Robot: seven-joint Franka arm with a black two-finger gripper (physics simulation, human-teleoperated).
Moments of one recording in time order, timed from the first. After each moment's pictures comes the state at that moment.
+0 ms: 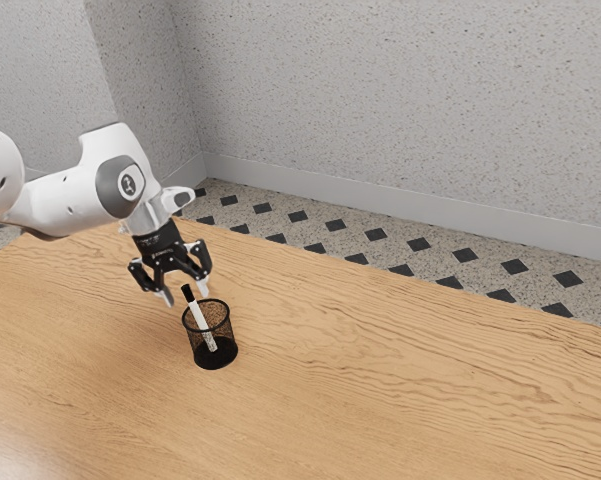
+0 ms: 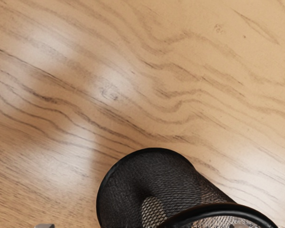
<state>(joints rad) 0.05 0.22 0.12 -2.03 -0.36 2.15 -0.11</state>
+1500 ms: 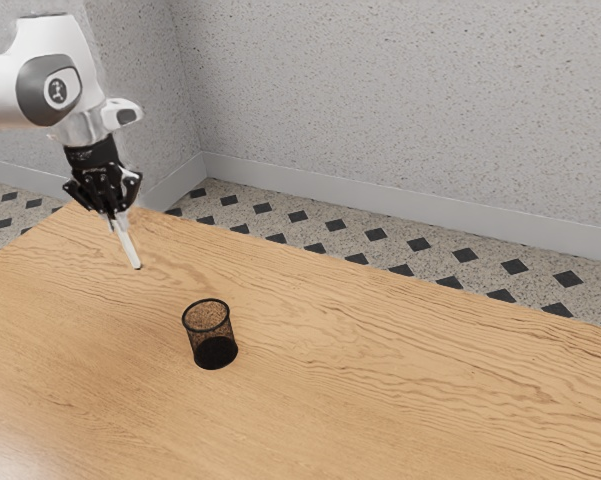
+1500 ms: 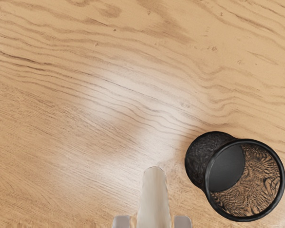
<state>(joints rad) 0.06 -0.01 0.17 -1.87 -0.01 1.79 -0.13</state>
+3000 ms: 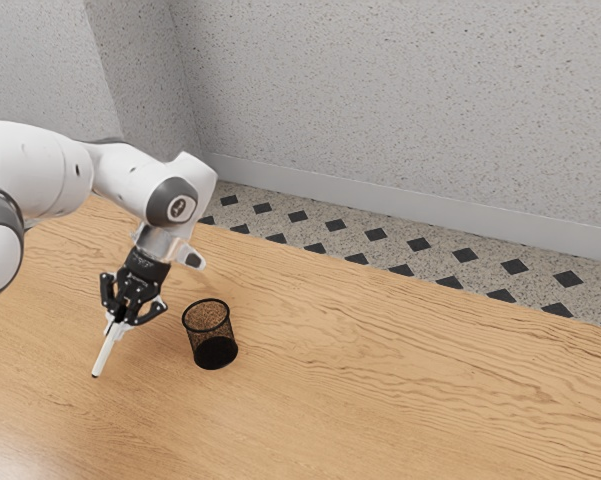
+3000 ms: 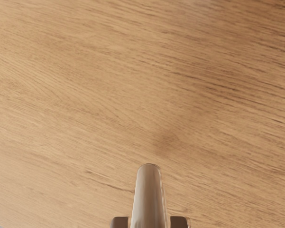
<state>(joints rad) -0.03 0.47 0.15 -1.76 0.26 1.50 -0.16</state>
